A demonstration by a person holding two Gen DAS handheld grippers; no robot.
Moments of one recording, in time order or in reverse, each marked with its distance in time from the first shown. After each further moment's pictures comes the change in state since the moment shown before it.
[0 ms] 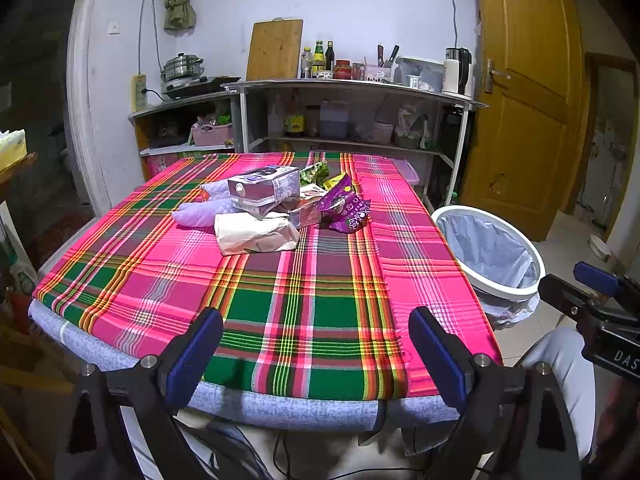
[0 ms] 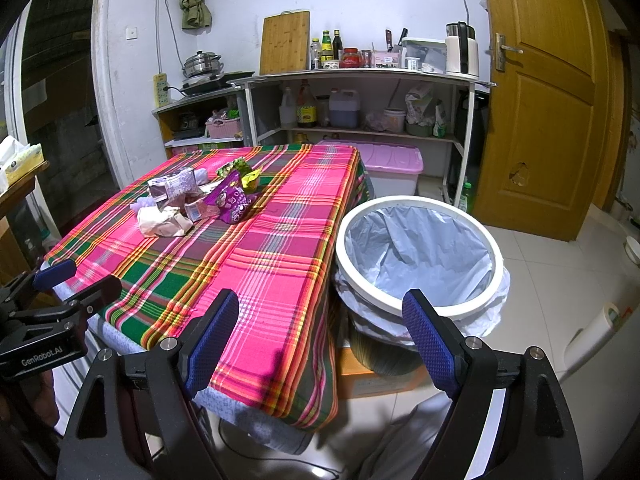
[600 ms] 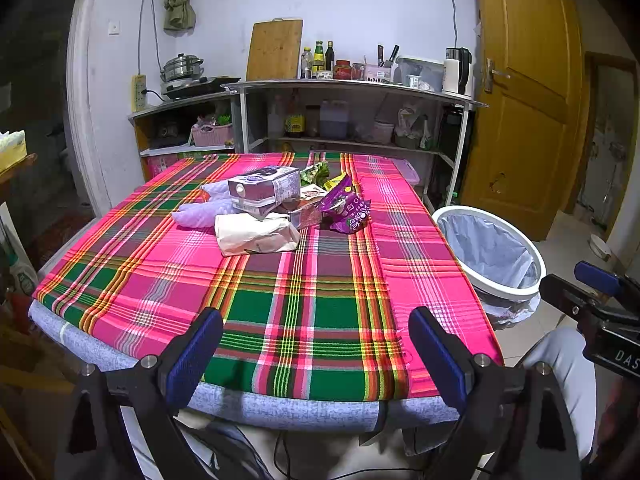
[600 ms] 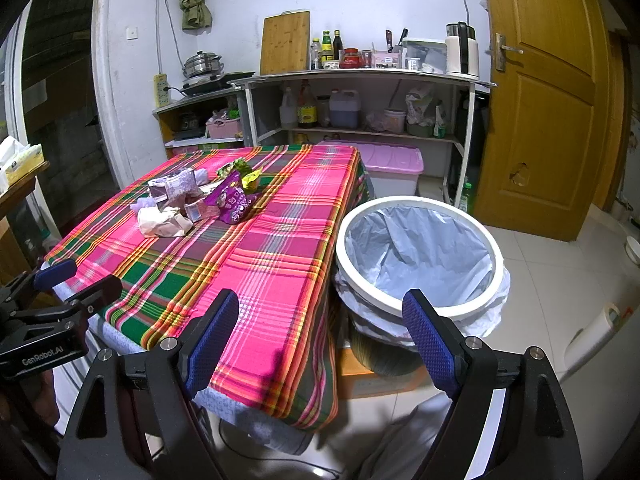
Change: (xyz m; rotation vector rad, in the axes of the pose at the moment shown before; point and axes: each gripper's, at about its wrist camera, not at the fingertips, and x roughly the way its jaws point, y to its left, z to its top) left arm 0.000 0.000 0.000 0.000 0.000 -0.001; right arm 0.000 -0.001 0.000 -0.001 -0.001 0.000
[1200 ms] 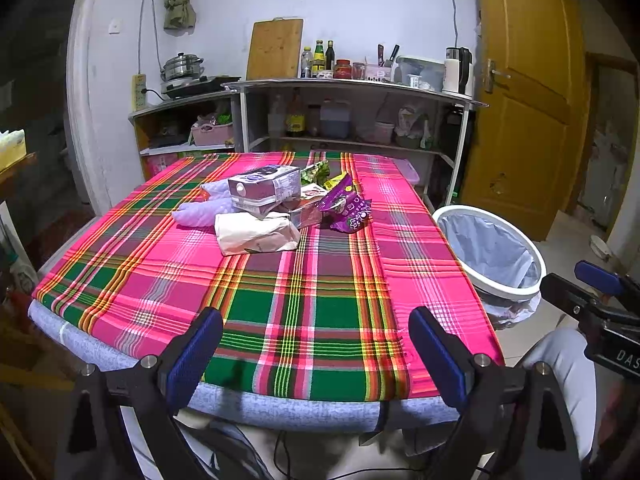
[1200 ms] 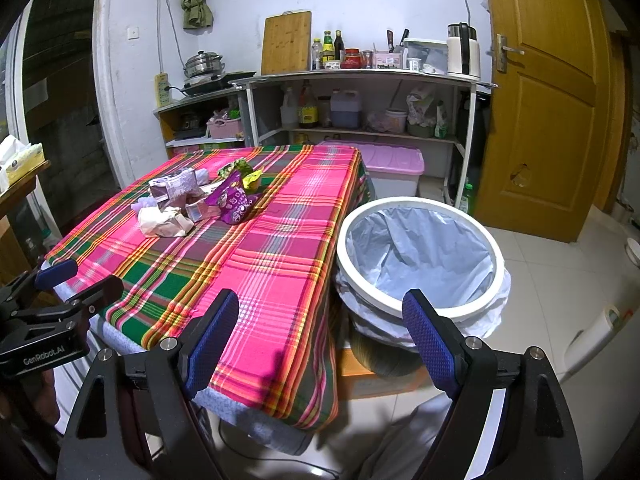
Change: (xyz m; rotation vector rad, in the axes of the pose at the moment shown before) left arm 0.000 0.001 0.000 -0.002 0.002 -0.001; right arm 0.000 0.001 0.000 0.000 -0.001 0.000
